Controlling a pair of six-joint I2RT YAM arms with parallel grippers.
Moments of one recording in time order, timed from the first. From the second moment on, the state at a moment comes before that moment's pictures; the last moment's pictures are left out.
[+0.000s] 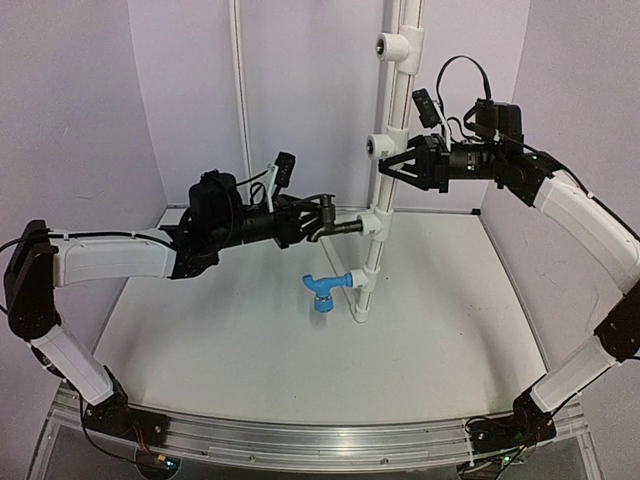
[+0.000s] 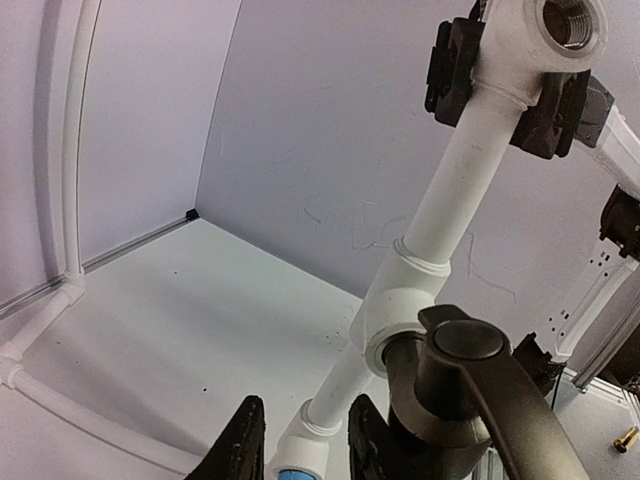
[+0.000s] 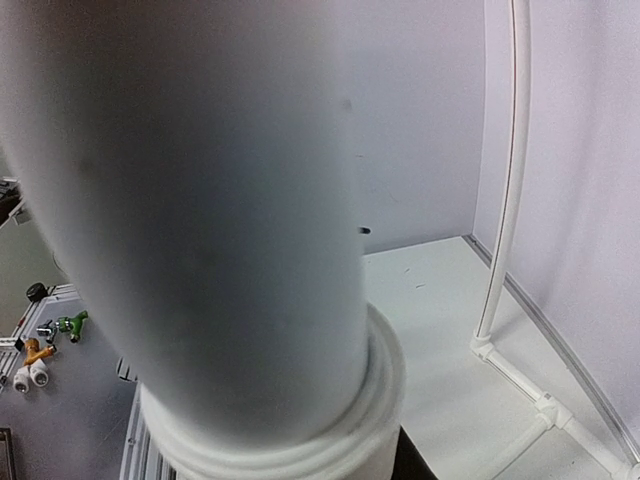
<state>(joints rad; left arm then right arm) -0.81 1.58 1.09 0.50 0.43 -0.28 0.46 1.50 1.59 -0.35 -0.95 -0.13</state>
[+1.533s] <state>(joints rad) -0.70 1.67 1.65 -0.19 0.81 -0.57 0.46 1.50 1.60 -0.36 -0.95 -0.13</state>
